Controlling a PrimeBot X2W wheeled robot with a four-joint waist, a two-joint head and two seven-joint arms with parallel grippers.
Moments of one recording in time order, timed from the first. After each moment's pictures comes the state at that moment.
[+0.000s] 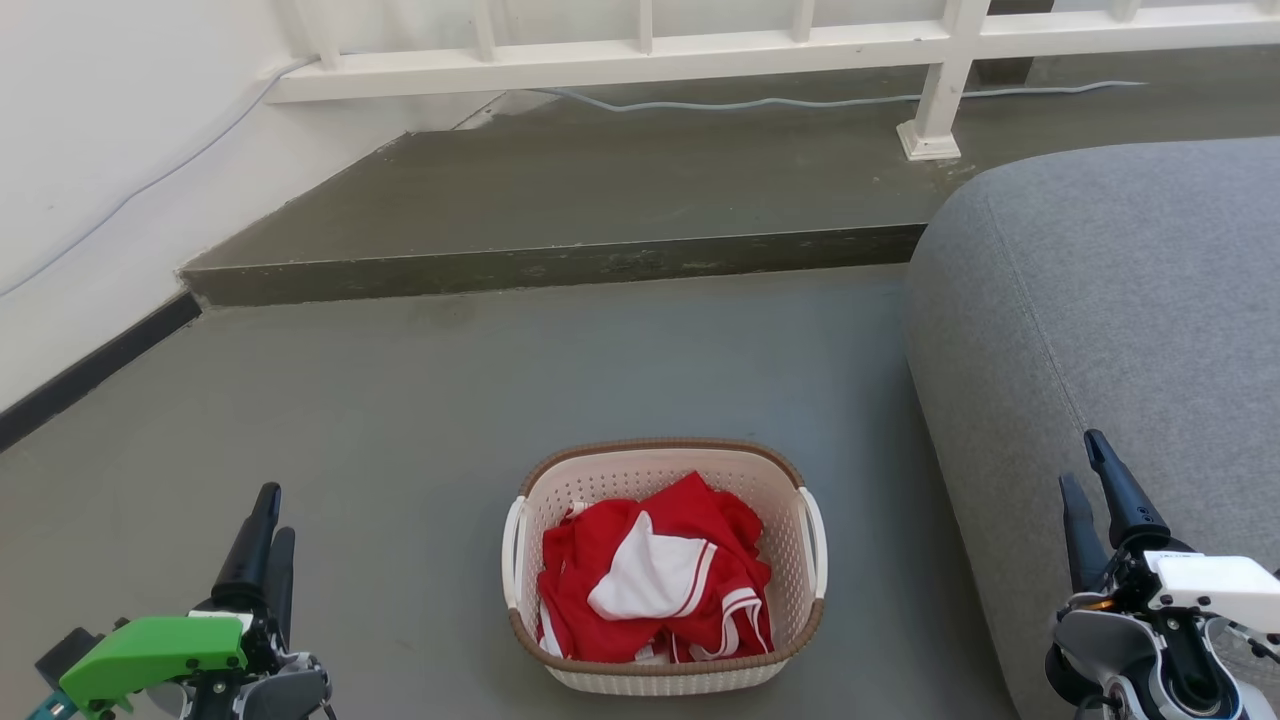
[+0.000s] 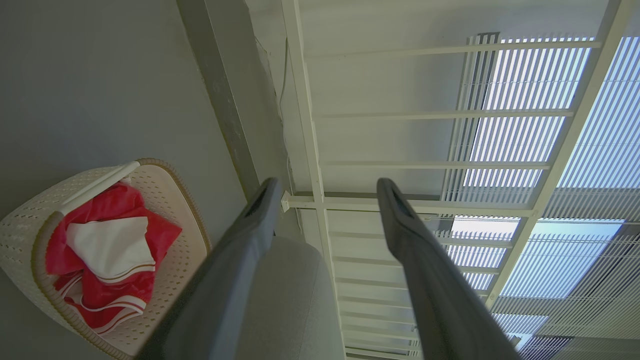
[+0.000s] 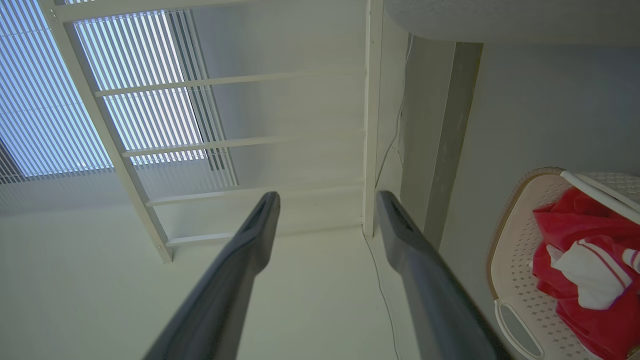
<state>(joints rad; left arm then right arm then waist) -0.05 0.01 0.08 0.32 -1.60 -0.12 0.10 -0.01 -0.02 -0.12 0.31 1.60 0.12 0.10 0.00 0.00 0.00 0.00</state>
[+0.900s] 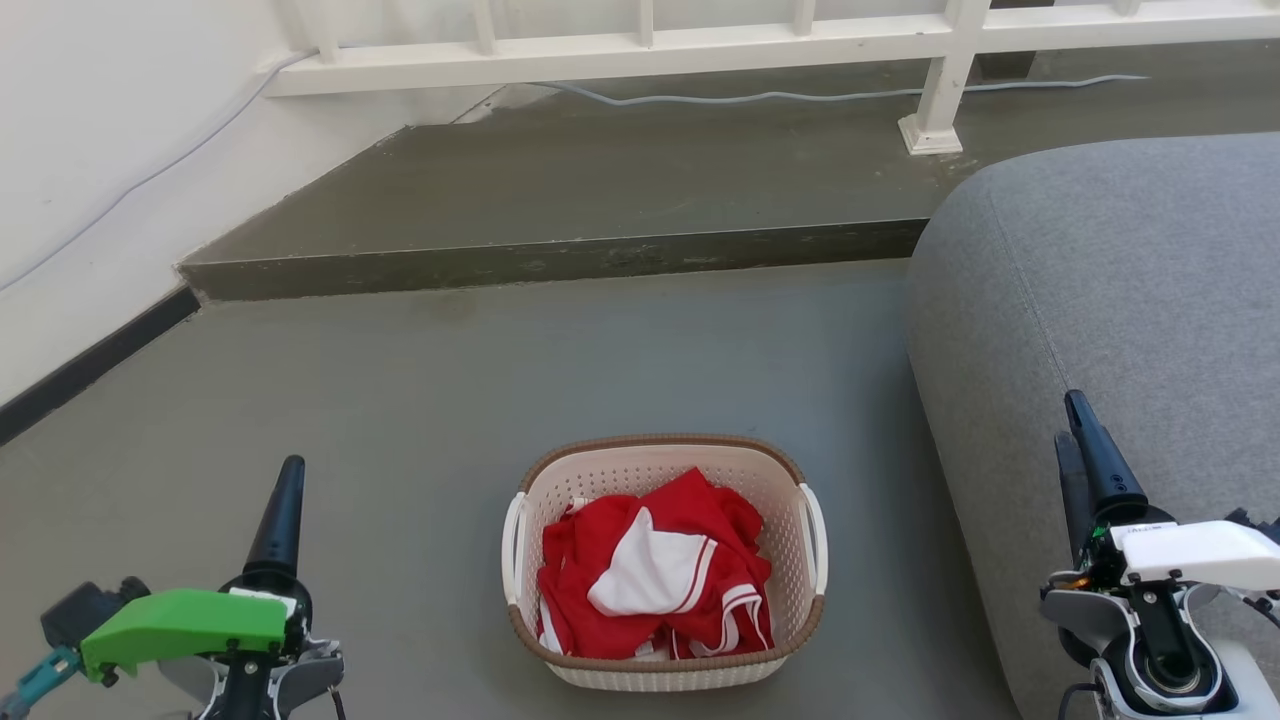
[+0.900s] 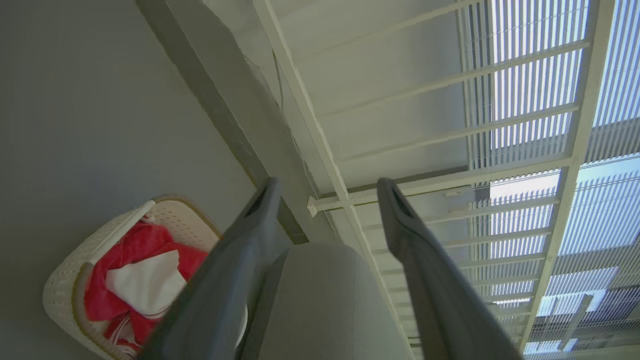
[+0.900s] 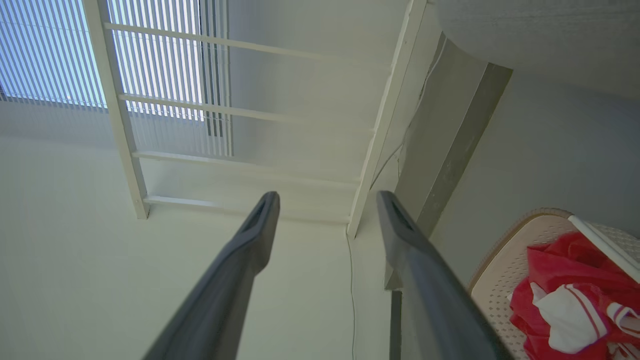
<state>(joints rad) -0.06 0.05 -0.02 0.25 -1.42 -0.12 0.00 -0.01 -0.06 -0.01 0.22 1.45 0.12 0.00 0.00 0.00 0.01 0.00</state>
